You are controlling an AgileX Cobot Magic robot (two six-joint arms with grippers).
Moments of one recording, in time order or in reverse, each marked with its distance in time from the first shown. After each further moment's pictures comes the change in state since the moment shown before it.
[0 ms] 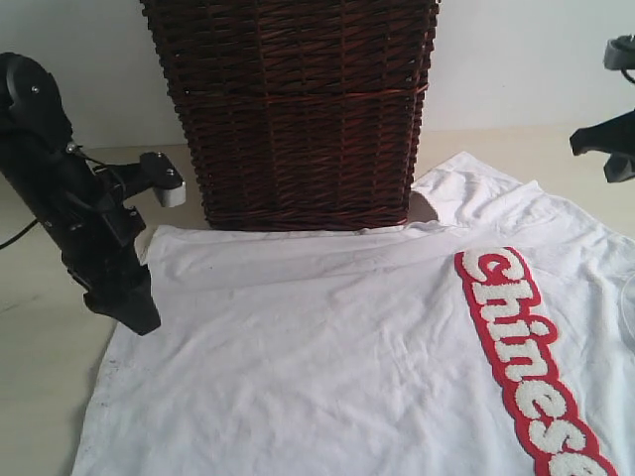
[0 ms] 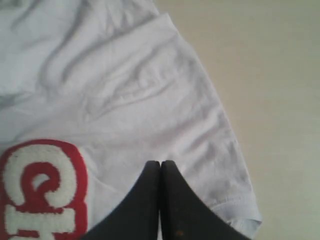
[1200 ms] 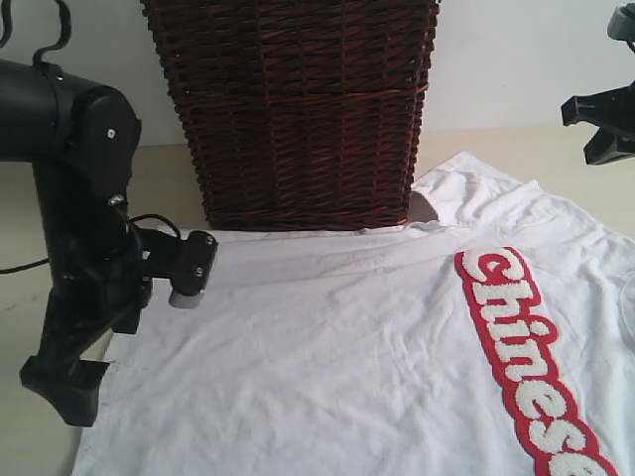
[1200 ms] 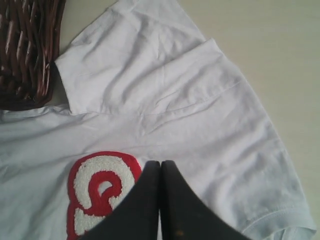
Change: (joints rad) left arm -0.220 -0.041 0.059 0.315 0.203 0.114; right arm 0.000 -0.046 0.000 0.211 0.037 -0.081
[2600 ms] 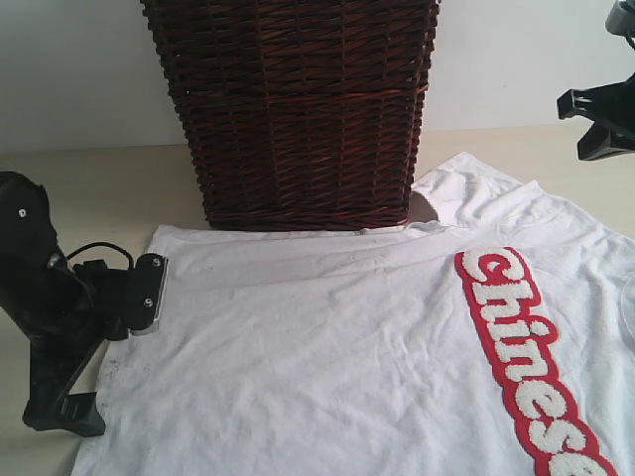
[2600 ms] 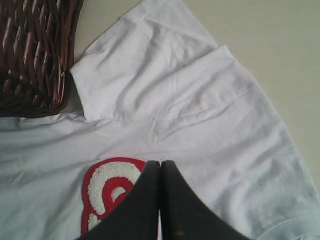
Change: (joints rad) left arm 0.177 -0.016 0.314 -0.153 -0.577 0.207; right arm 0.000 0.000 0.000 0.063 -0.004 -0.028
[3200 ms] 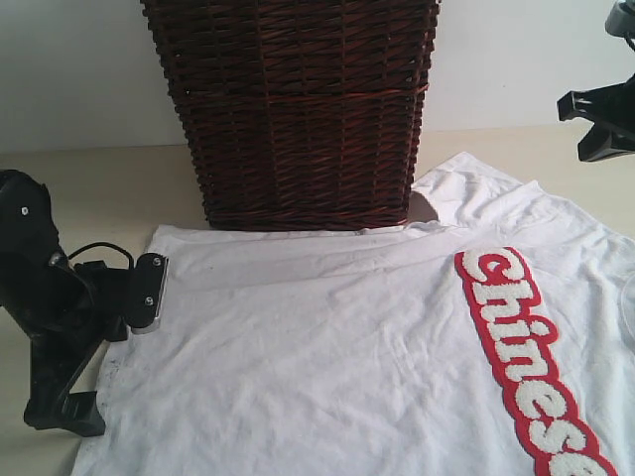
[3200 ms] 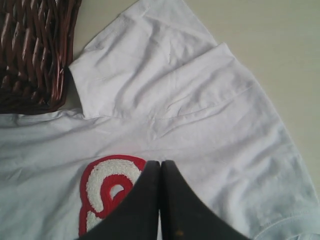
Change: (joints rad) left arm 0.000 0.017 -0.006 -0.006 0.017 -0.008; right arm 0.000 0.000 0.000 -0.007 0.004 -0.003
